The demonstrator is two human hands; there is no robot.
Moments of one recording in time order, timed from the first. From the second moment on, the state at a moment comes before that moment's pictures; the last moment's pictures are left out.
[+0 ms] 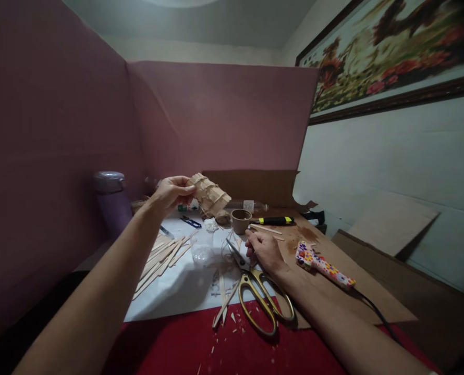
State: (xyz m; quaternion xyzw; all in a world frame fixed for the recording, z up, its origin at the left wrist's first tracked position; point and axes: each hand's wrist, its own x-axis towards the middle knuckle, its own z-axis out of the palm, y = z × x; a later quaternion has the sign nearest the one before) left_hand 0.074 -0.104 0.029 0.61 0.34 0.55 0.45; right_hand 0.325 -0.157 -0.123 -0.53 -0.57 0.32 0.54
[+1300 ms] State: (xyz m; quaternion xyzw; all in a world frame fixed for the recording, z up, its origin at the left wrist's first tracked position) left_hand 0.133 -0.123 0.021 0.65 0.34 0.47 0.49; right_hand 0.304 -0.180 -0.095 -0.37 -0.51 0.34 0.70
